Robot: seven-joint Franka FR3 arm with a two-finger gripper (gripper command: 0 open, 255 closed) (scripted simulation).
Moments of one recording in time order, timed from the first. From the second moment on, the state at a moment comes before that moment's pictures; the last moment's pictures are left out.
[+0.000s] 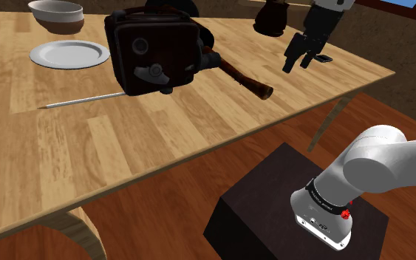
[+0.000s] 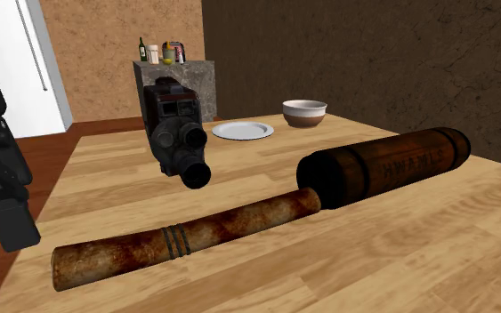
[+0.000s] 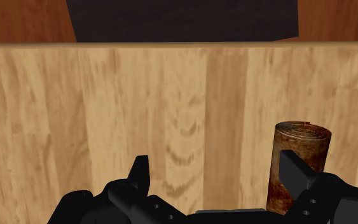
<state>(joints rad) -0.01 -0.81 0.03 -2.36 0.00 1.57 0.12</state>
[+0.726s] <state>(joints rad) -0.01 -0.47 0.13 -2.18 -0.03 1.73 0.21</state>
